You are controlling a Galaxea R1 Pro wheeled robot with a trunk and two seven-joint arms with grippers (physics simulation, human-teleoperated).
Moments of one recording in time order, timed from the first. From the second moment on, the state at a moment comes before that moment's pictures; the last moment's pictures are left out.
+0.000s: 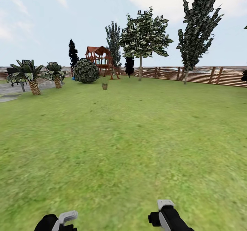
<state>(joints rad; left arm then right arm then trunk) -0.20 0.06 0.09 -0.92 0.16 0.88 0.03 -0.32 0.07 0.12 -0.77 -0.15 0.68 -0.20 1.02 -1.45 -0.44</state>
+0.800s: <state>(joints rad) -0.20 0.06 0.09 -0.97 0.17 0.96 -0.04 -0.32 0.05 0.11 -0.83 -0.15 0.69 -0.24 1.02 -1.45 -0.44</state>
